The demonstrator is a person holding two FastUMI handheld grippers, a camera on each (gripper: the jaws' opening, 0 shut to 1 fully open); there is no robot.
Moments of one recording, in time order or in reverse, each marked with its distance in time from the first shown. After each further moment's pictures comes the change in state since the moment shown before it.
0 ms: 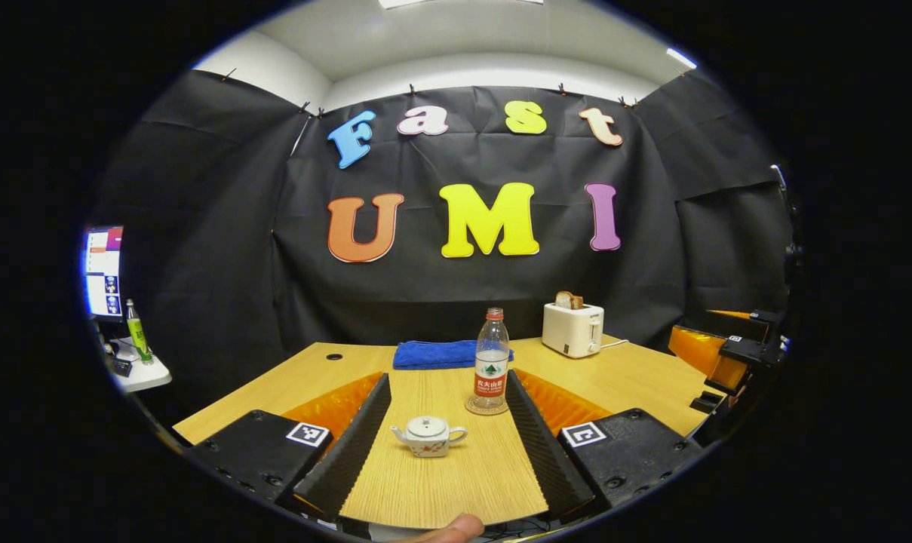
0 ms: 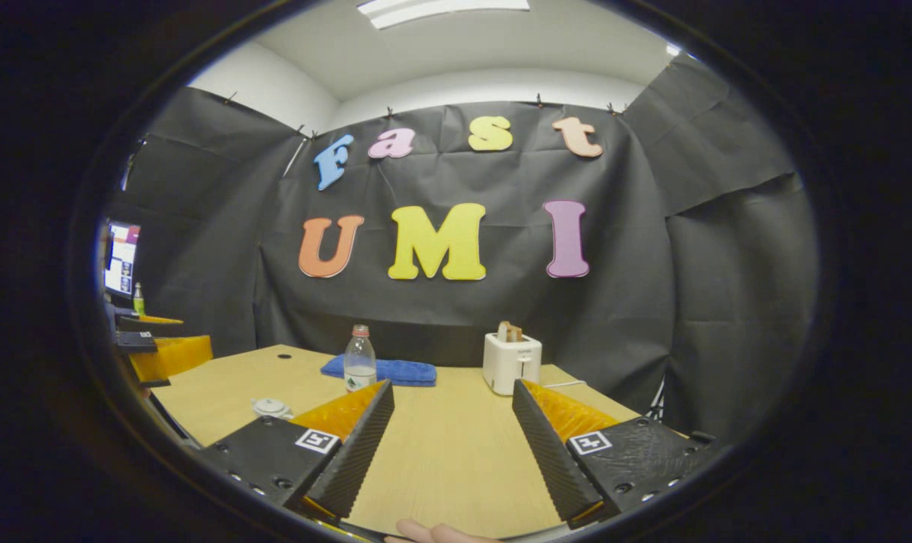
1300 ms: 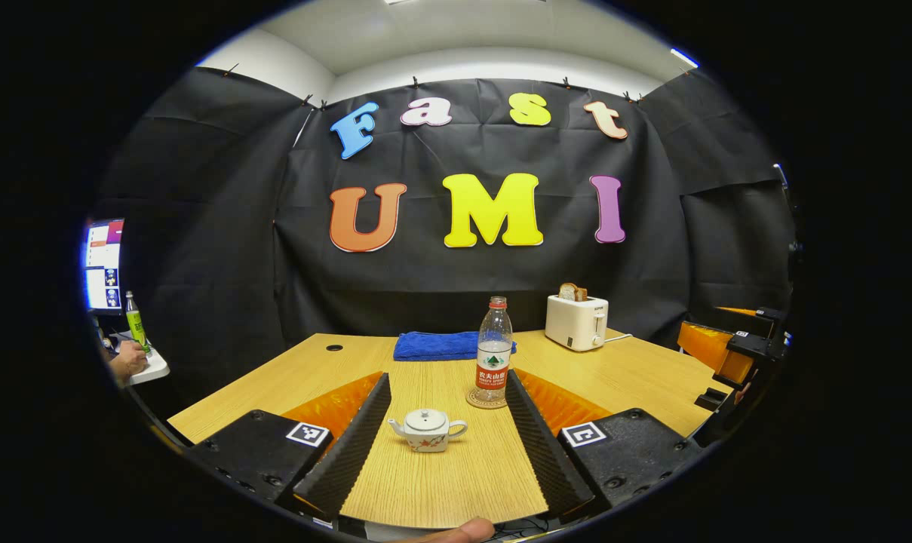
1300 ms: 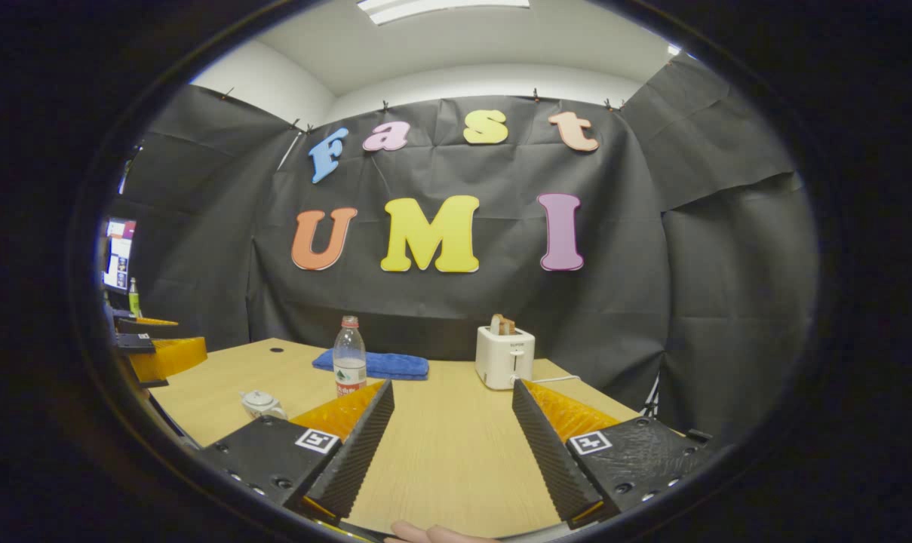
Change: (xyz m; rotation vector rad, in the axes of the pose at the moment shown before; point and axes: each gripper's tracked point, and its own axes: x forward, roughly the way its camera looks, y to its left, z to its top) left arm 0.005 0.002 -0.011 -0.004 0.035 0.012; right arm 0.007 -0.015 -0.012 -0.001 0.031 -0.026
